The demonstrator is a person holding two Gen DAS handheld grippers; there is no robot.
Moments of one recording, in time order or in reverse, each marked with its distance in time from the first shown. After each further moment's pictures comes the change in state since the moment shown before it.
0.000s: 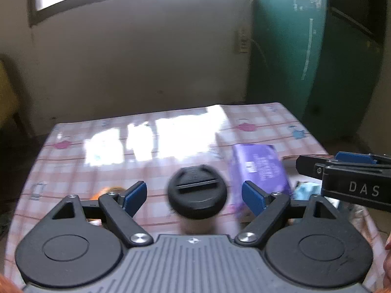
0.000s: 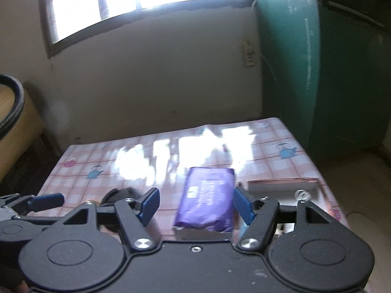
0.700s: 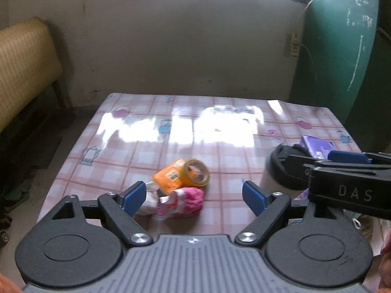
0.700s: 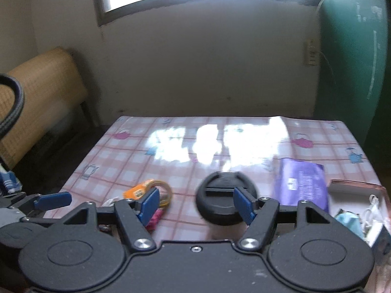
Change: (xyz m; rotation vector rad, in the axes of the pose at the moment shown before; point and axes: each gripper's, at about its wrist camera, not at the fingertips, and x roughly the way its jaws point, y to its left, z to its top) left arm -0.015 0.104 -0.030 -0.147 0.039 0.113; right arm 0.032 0.131 -0.019 -0.150 0.068 0.155
